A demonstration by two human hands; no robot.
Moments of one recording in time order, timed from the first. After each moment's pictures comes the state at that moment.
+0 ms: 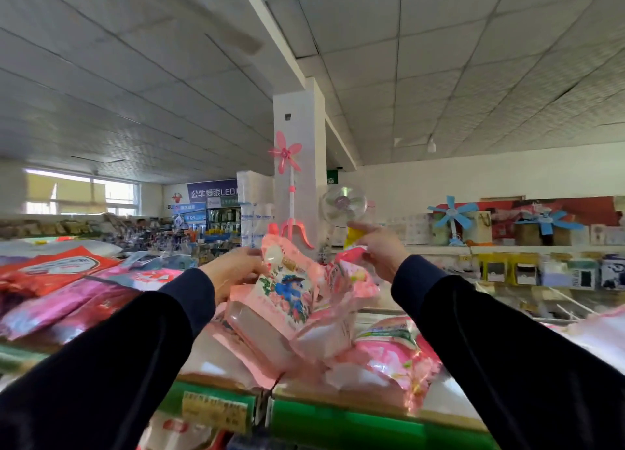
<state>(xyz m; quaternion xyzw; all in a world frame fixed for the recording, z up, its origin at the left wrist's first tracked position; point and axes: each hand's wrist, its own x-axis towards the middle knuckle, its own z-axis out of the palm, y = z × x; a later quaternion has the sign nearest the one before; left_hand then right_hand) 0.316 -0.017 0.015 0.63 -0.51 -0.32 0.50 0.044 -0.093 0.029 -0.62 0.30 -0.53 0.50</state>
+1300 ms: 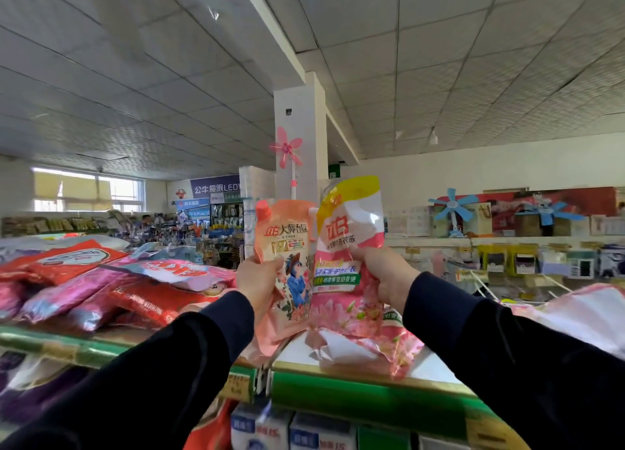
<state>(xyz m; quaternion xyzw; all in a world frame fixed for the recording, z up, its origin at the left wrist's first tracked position) 0.244 0.010 -0.038 0.50 -0.39 -0.30 0.72 0.030 -0.029 -0.010 -0.54 0.35 -0.50 0.58</state>
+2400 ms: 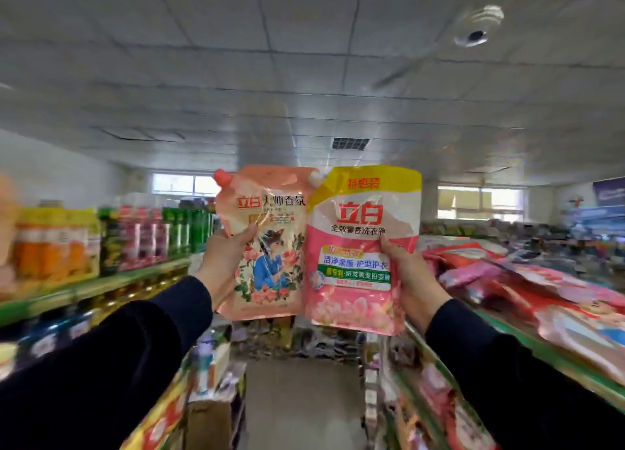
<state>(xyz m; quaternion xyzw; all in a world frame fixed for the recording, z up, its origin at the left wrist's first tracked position) 0.231 0.602 -0.003 0.62 -0.11 0.27 0.72 0.234 0.296 -0.017 -0.56 -0.18 -0.12 0.80</state>
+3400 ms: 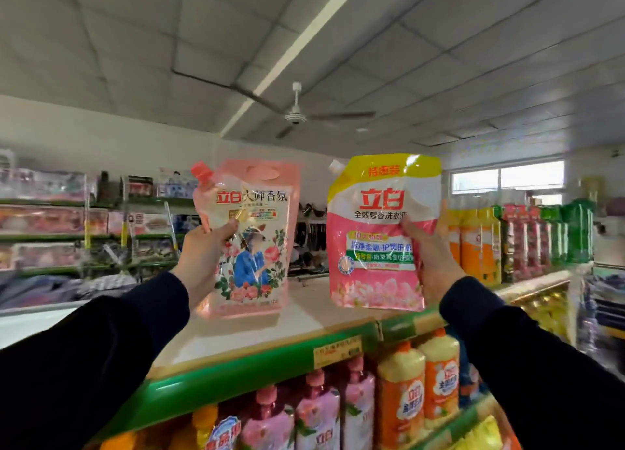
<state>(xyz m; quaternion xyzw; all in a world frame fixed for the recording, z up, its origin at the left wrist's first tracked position) -0.159 1.221 -0.024 0.54 0.24 0.63 0.51 0.166 1.056 -0.023 -0.42 -0.43 0.21 0.77</state>
